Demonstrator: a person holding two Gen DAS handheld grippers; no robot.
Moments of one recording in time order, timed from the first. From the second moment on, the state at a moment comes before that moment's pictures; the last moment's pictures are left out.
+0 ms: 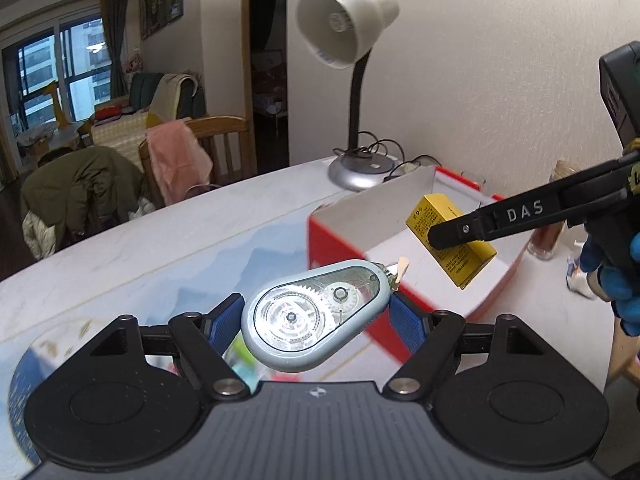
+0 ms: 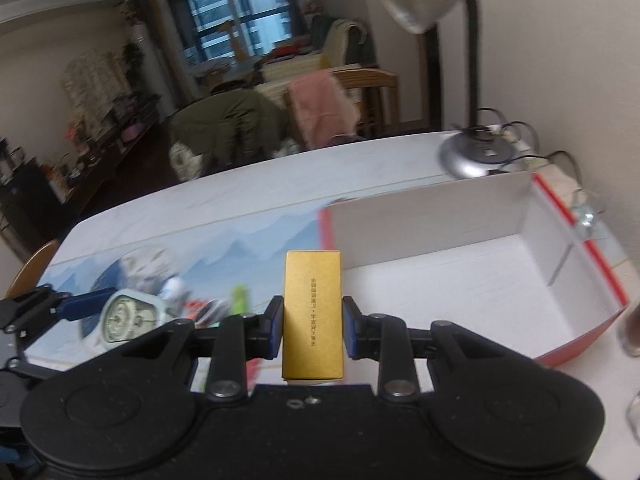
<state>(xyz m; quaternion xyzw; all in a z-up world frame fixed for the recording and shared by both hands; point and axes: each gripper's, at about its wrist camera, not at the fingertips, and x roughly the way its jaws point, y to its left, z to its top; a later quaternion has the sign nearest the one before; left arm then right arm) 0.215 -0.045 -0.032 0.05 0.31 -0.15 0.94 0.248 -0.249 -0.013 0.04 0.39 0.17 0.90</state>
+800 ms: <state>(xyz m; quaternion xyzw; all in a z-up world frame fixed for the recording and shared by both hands) 0.375 -0.196 -0.073 0.10 0.39 -0.17 0.90 0.333 -0.354 -0.078 -0.01 0.45 0.12 0.89</state>
